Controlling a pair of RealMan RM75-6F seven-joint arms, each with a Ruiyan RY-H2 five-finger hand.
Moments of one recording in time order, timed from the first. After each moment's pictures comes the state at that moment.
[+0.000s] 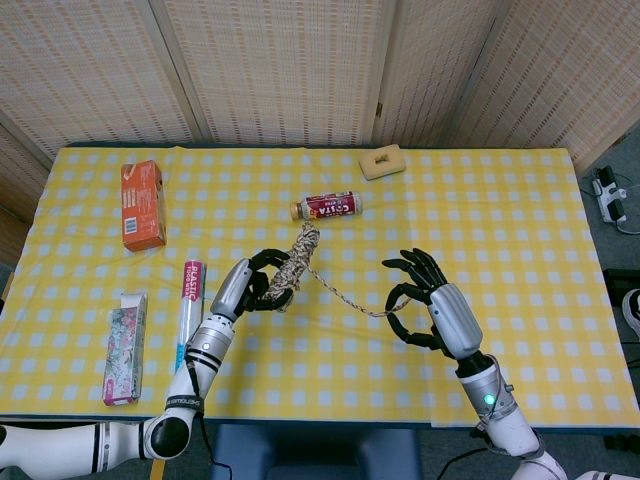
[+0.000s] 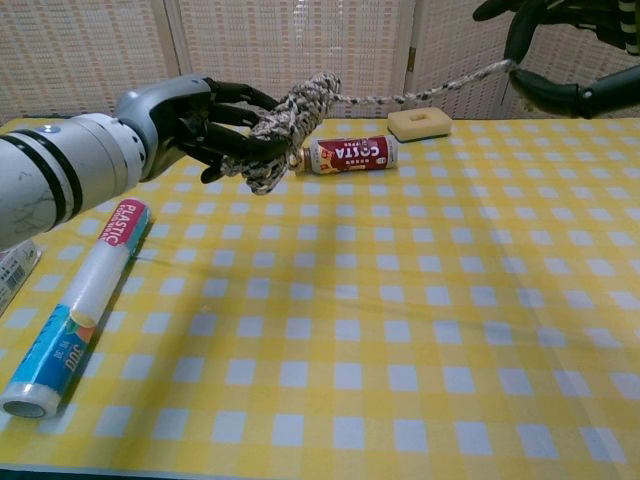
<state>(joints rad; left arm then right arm) -0.70 -1.65 -0.45 -1.79 0.82 1.07 -0.02 0.41 -1.36 0.13 -1.86 -1.54 1.36 0.18</state>
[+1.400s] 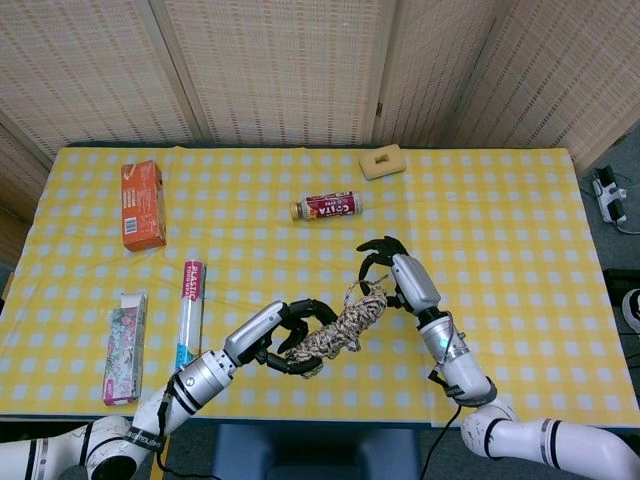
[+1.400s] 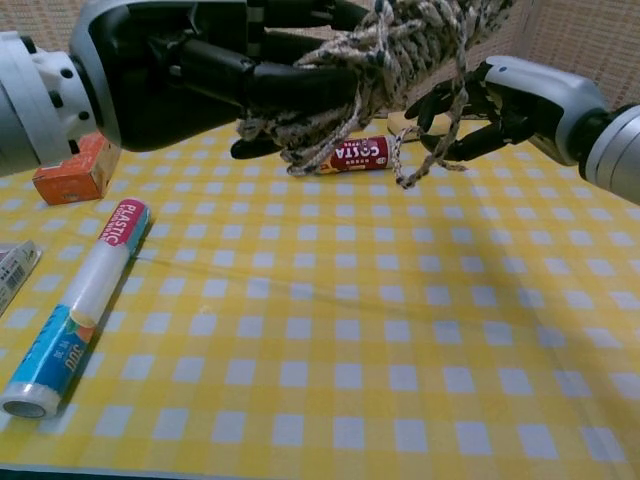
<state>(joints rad) -0.67 -1.37 -0.33 -2.00 1.43 0.80 -0.61 0.61 -1.50 0.33 -1.70 -1.13 1.01 0.14</state>
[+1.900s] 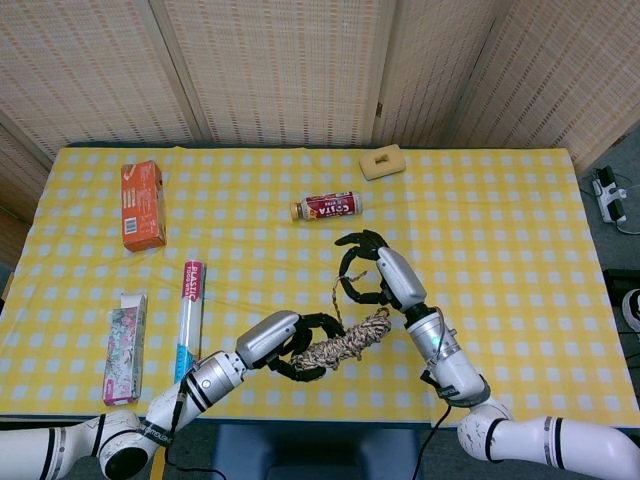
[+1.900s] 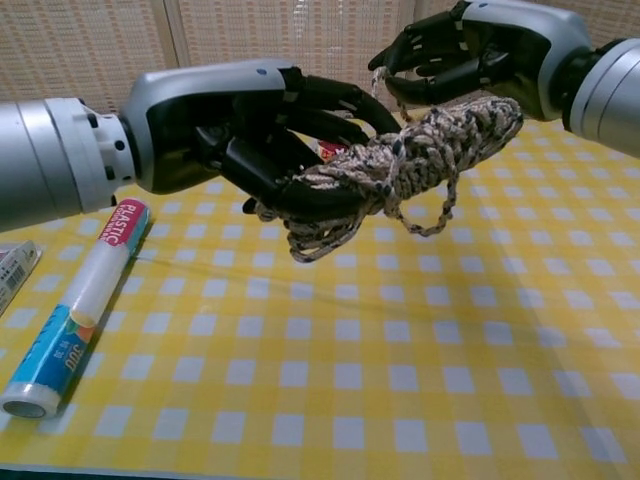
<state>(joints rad) -0.75 -1.41 -0.27 -1.92 1.36 0.79 -0.38 0.63 -1.44 0.38 -1.84 -1.10 1.01 0.19</state>
